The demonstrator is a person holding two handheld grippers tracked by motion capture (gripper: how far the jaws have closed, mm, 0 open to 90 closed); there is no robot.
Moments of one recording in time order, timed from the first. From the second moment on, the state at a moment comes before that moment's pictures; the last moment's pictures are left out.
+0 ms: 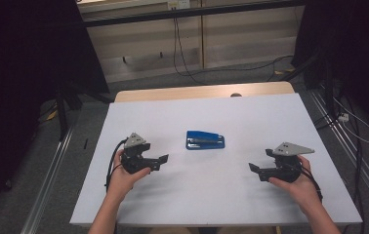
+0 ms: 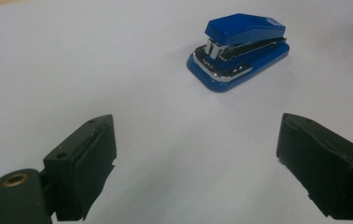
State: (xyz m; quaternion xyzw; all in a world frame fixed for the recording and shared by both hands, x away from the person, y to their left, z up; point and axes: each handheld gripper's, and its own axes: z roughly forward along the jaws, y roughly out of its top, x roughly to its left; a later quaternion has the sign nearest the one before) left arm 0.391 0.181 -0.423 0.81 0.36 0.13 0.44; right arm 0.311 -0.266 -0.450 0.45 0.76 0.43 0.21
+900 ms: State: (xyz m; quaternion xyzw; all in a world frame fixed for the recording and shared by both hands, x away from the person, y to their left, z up) left arm 0.369 0.216 -0.431 0.80 0.38 0.14 0.44; right arm 0.288 -0.277 -0.452 0.45 0.76 0.42 0.21
